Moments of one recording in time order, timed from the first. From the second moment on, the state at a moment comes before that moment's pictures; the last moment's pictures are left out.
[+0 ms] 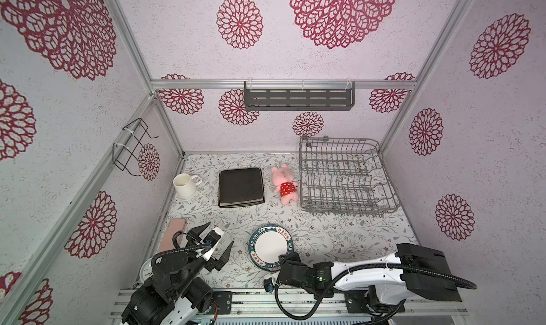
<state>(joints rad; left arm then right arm) -0.64 0.13 0.64 -0.81 -0.17 0.33 1.50 1.47 0.68 -0.12 0.55 -0.79</state>
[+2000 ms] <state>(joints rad) -0.64 0.09 0.64 -0.81 -0.17 0.34 1.28 1.22 1.08 -0.47 0.39 -0.65</state>
